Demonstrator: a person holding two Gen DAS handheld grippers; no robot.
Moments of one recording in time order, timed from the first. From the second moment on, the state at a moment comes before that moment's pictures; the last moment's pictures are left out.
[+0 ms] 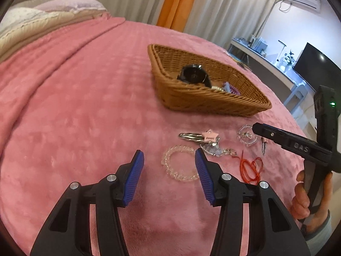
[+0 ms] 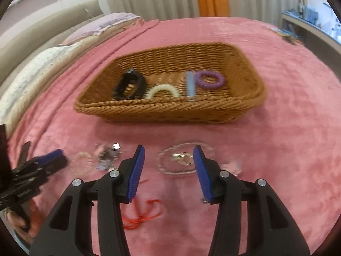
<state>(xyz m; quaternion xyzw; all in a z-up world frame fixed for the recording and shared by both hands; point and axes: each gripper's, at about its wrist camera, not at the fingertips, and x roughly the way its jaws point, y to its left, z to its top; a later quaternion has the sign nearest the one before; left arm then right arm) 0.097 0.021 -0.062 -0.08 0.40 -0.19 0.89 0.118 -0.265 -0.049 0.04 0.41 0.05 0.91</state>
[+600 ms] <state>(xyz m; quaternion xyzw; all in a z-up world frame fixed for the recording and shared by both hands) 0.096 0.021 -0.070 -0.07 0.43 -0.15 0.89 0.125 -0.169 -0.066 -0.02 0.42 0.10 0.90</state>
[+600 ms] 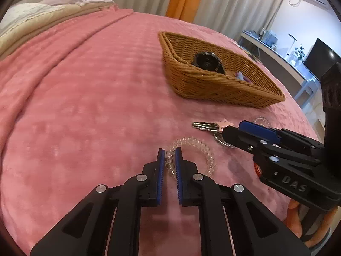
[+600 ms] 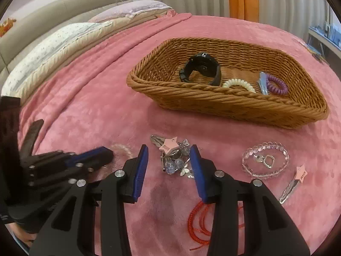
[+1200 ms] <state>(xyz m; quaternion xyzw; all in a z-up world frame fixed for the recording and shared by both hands) 0.101 0.025 -0.075 -0.08 0.43 -0.16 0.88 0.121 -0.170 -0.067 -0.02 0.41 0.10 0.91</state>
